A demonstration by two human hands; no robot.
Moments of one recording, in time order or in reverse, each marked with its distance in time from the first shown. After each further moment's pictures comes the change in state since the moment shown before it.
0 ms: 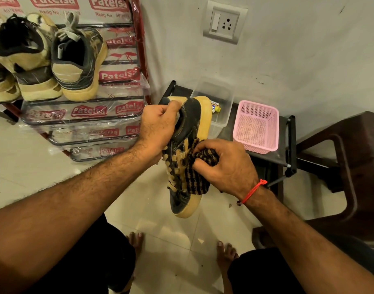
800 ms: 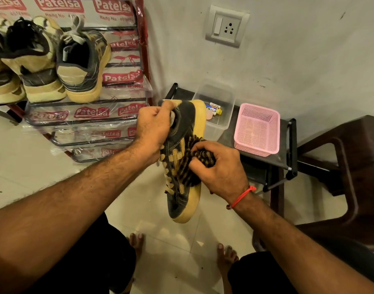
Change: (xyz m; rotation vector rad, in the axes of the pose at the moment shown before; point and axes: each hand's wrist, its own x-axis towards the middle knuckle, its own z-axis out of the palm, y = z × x) left_hand 0.004 0.003 -0.008 -0.065 0.080 -0.158; right_hand -0.003 0.001 0.023 0.150 0.134 0.004
